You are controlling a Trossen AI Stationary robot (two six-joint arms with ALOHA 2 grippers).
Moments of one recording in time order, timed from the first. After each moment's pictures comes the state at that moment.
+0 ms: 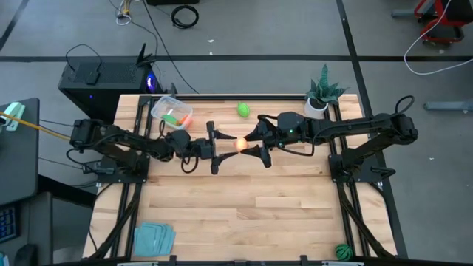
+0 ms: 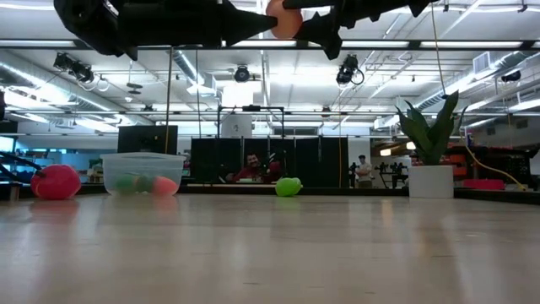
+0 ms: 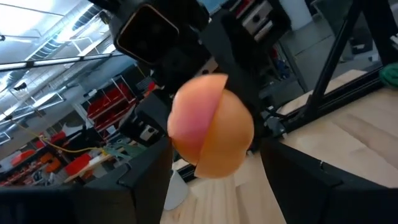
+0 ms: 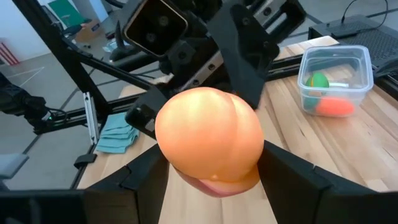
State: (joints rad) left arm 0.01 1.45 0.62 0.96 -0.07 0.55; right arm -0.06 1.35 0.99 0.04 -0.13 0.23
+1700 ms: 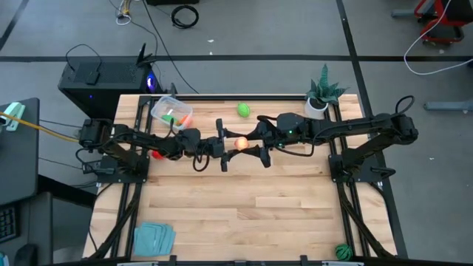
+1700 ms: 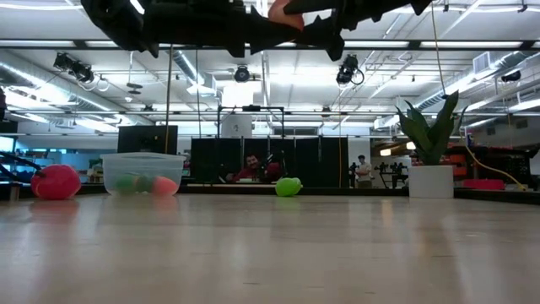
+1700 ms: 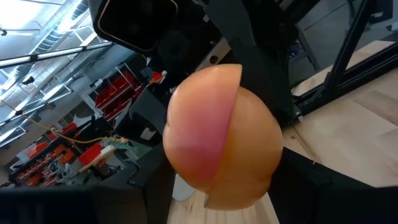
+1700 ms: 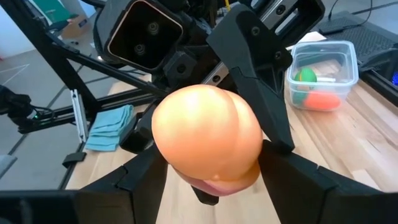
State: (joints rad) left arm 0.01 1.54 0.76 0.88 -0.11 0.61; right arm -0.06 1.35 1.00 0.00 -0.07 0.23
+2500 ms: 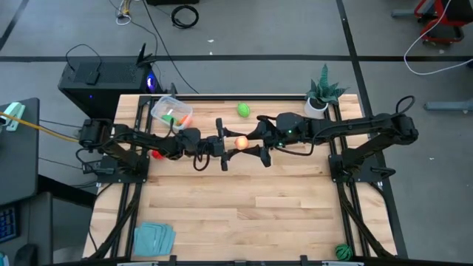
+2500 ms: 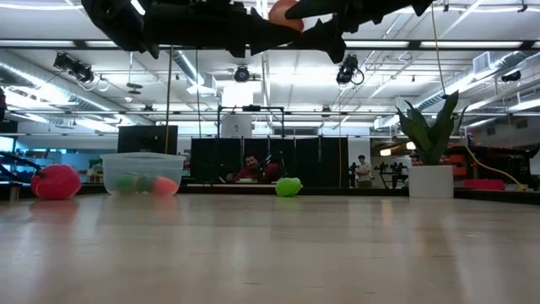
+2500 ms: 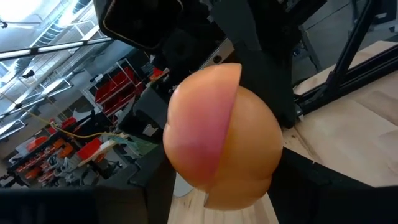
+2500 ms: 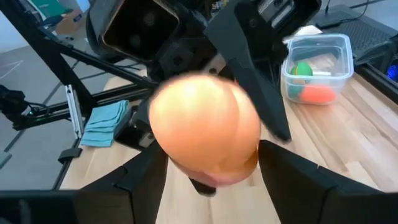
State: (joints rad) left arm 0.01 1.54 0.76 0.88 -0.12 0.59; right arm -0.07 1.35 0.99 -0.03 -0.07 0.23
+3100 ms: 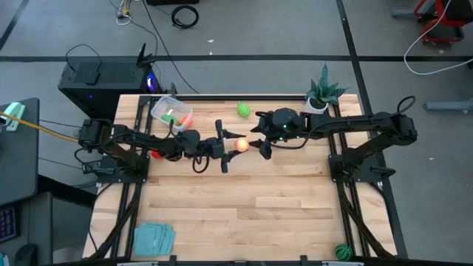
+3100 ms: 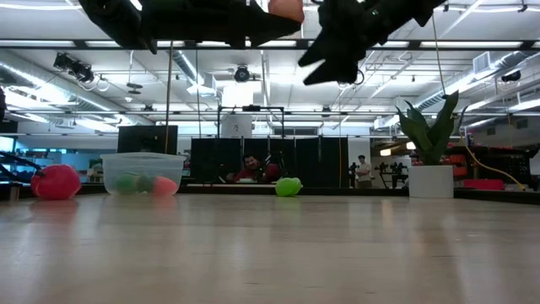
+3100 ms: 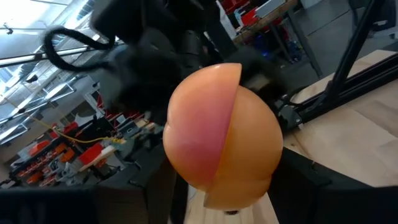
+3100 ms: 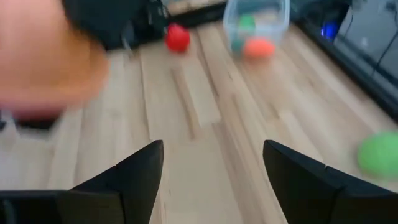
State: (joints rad) left arm 0.00 1.54 0.76 0.88 -0.15 0.59; right arm -0.14 1.35 0.99 -0.21 -0.01 0.18
